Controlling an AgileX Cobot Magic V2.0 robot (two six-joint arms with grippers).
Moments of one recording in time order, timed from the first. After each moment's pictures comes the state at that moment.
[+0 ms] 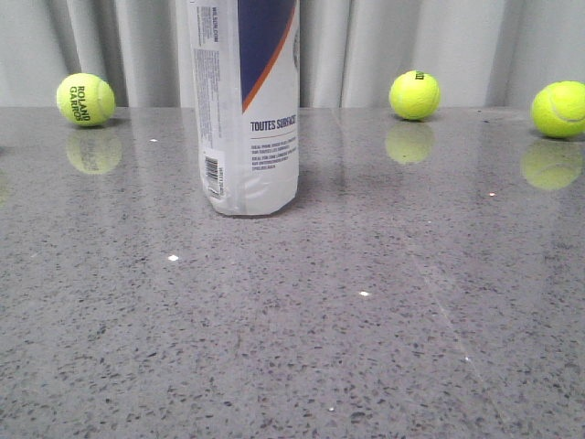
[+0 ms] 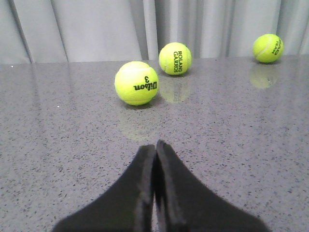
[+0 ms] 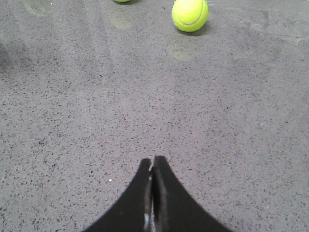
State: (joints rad) left arm 0.00 0.10 0.00 -0.02 0.04 0.05; right arm 0.64 0.17 -0.47 -0.57 0.94 0.63
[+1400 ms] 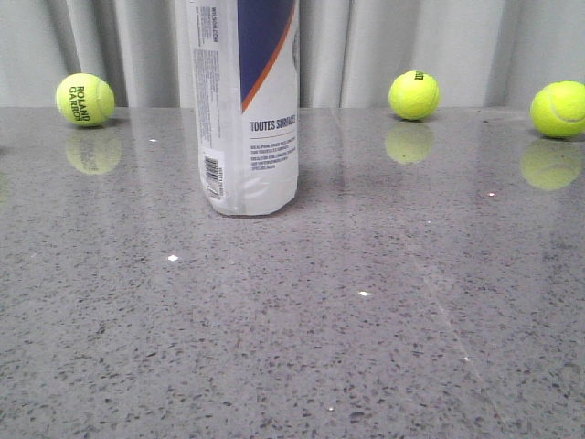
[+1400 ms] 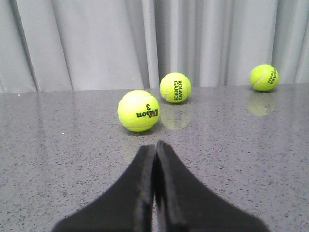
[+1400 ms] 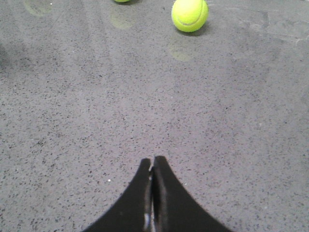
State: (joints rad) left arm 0.00 0.00 0.00 -0.02 0.04 0.05; right arm 0.64 0.17 -0.47 -0.57 0.94 0.63
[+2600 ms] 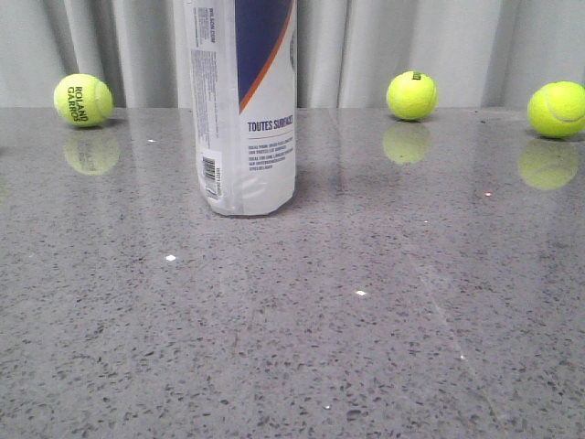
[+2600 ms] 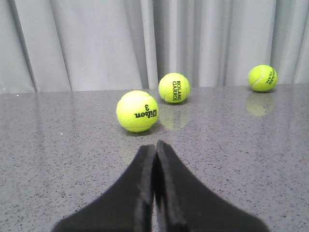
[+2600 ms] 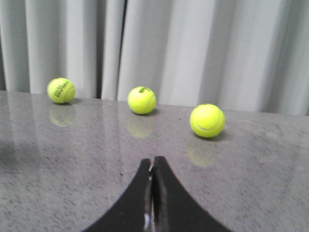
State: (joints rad) left arm 0.00 0.00 0.00 -0.02 0.04 0.05; right arm 0.10 0.17 -0.01 -0.17 -0.17 0.22
